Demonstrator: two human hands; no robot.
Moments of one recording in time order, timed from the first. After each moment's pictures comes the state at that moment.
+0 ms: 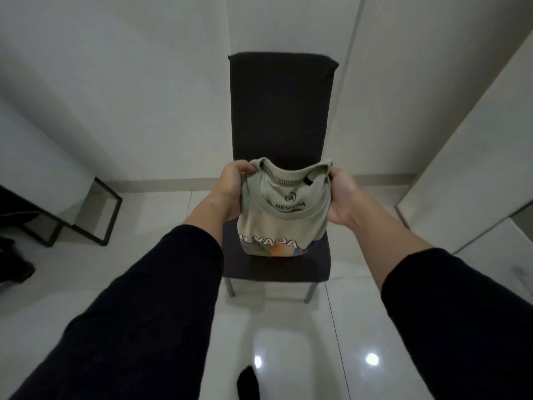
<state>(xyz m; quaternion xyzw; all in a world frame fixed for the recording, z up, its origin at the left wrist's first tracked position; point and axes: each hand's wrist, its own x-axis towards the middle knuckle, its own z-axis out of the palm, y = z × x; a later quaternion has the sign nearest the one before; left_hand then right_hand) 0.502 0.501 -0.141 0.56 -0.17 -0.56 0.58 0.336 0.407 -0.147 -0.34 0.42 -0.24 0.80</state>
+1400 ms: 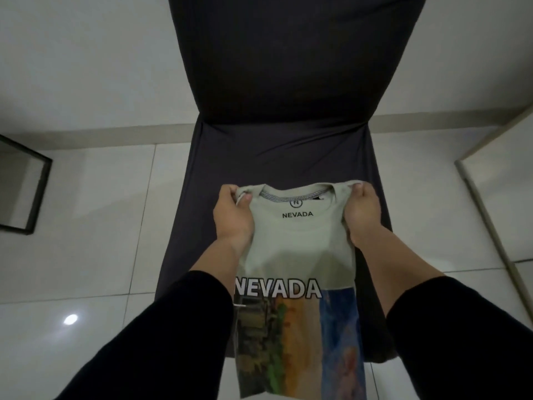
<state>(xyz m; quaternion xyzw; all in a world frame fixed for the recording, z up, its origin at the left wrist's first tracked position) 0.599 0.295 -0.515 0.82 -0.19 -0.28 0.47 0.431 0.191 -0.509 -0.50 0.69 -0.27 0.44</state>
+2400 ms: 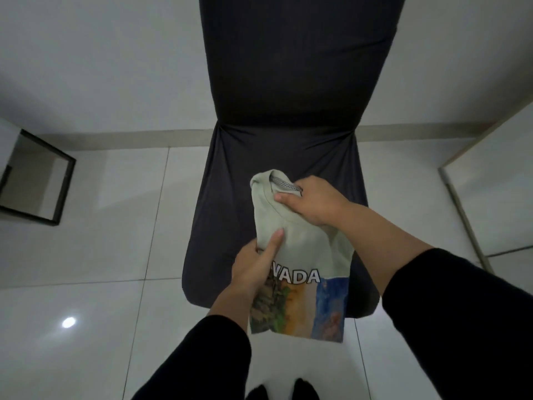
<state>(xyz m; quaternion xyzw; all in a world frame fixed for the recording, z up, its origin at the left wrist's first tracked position) 0.531 0.405 -0.469 0.77 -0.16 -0.48 0.38 0.457 0.253 -0.401 -0.83 0.42 0.03 0.36</state>
